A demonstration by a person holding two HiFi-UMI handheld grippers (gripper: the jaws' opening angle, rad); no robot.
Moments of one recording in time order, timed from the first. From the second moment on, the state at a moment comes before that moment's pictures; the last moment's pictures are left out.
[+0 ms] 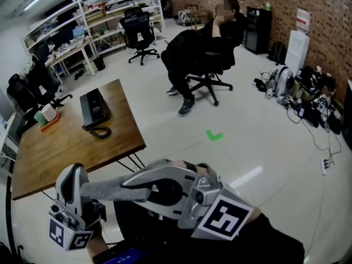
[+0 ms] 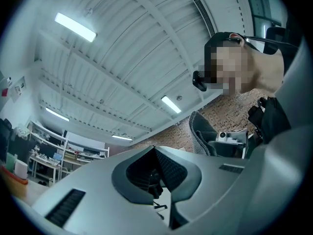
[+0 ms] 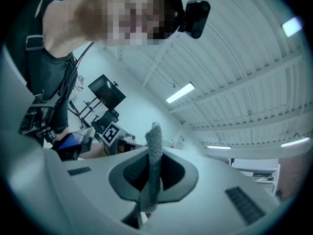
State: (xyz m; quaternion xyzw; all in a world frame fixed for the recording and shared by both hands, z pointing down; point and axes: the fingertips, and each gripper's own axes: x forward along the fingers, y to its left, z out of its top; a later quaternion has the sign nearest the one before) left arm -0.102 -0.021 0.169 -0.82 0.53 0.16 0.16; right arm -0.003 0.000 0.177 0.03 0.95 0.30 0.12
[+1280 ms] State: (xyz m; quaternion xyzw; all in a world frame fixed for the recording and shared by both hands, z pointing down) left arm -0.493 -0.307 0.336 -0.75 0.66 0.02 -0.03; right arm -0.436 -0.385 0.305 -0.07 0.93 0.27 -0.25
